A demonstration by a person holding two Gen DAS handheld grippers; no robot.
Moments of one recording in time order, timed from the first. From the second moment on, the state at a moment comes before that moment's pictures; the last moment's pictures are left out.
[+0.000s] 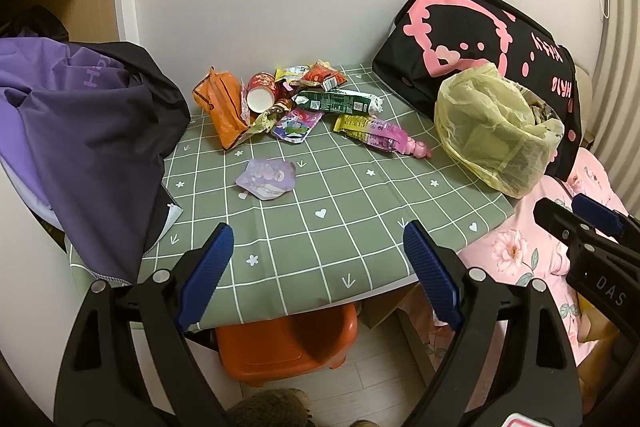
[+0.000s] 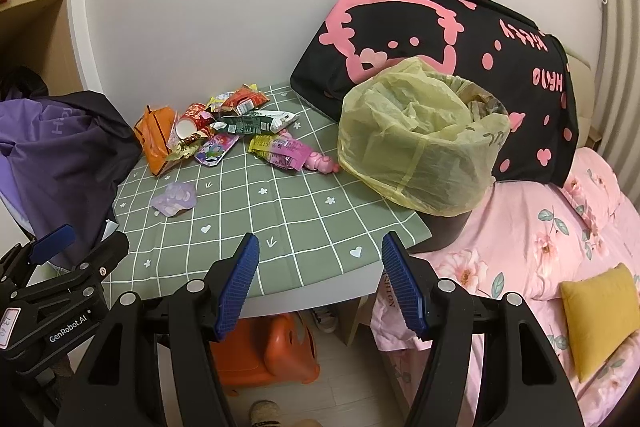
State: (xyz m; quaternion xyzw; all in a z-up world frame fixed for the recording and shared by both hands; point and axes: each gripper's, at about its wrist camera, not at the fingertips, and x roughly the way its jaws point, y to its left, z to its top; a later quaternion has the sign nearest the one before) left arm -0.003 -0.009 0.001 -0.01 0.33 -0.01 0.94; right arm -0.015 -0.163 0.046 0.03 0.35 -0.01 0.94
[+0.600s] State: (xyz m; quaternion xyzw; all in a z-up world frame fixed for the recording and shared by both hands) left arm -0.003 -0.008 0.004 -0.01 0.33 -0.01 0.94; right arm -0.015 -0.164 0.046 0.03 0.35 -0.01 0.93
